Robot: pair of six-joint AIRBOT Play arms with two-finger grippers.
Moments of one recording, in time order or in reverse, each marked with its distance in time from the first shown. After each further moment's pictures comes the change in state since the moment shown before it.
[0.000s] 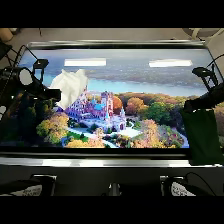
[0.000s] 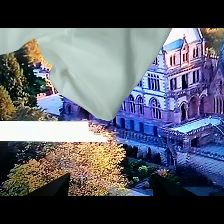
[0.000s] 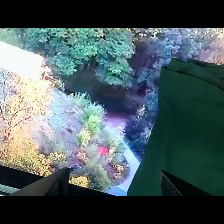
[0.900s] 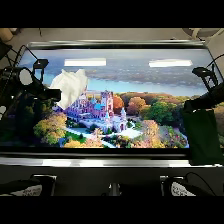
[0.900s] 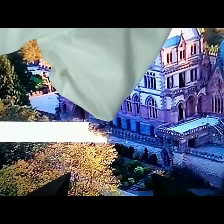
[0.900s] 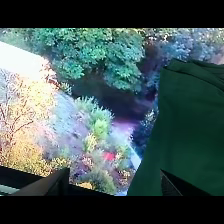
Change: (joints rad) left arm 0.000 0.000 0.000 0.000 0.003 0.000; right arm 0.000 0.000 0.000 0.000 -0.003 0.000
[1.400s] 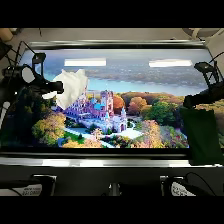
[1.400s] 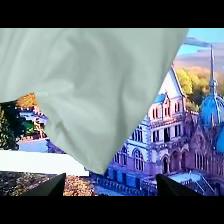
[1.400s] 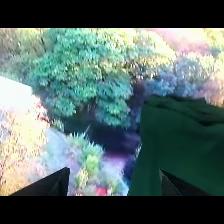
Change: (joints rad) left arm 0.042 -0.106 0.068 -0.035 0.164 -0.090; right arm 0.000 0.000 0.000 0.029 -0.134 0.000
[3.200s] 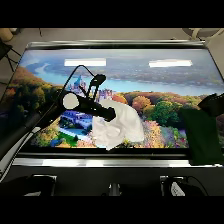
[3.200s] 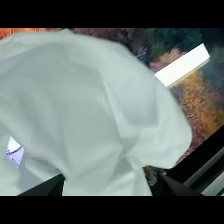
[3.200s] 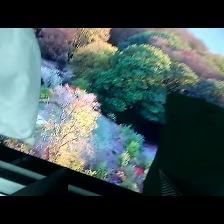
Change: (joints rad) left arm -0.530 0.101 -0.179 -0.407 0.122 0.166; right arm 0.000 0.316 0.143 0.113 0.342 -0.002
